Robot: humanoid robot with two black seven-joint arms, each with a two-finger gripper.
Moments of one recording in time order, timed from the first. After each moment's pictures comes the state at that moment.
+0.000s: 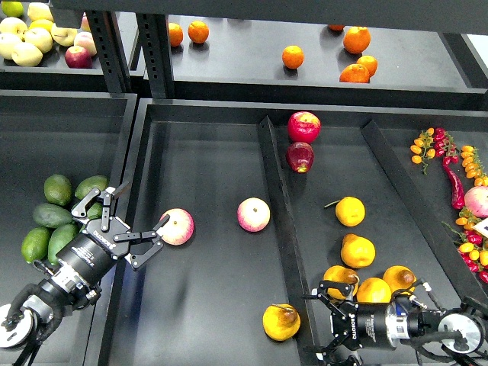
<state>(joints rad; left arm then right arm) 0.09 0.00 -1.47 -1.23 0.00 -0.49 0.49 0.29 -0.46 0.54 1.00 -0.05 0.54 -0.49</state>
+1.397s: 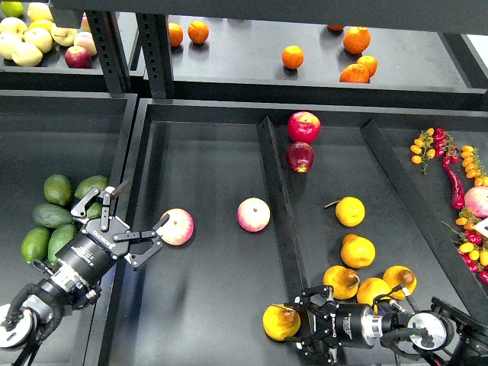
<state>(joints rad) 0.09 0.00 -1.47 -1.23 0.00 -0.49 0.49 0.31 -0.30 0.56 0.79 -0.07 0.53 -0.49</state>
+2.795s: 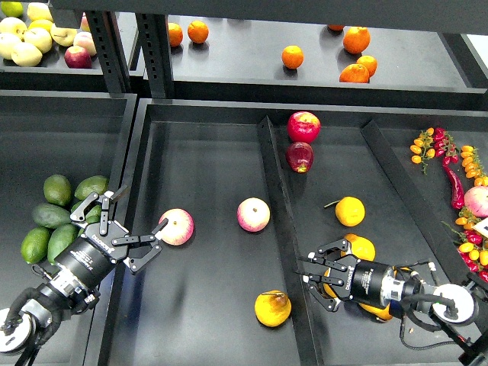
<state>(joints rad) 0.10 0.00 -1.47 -1.23 0.00 -0.49 0.49 0.27 -0.43 0.71 1.04 0.12 0.39 -0.49</state>
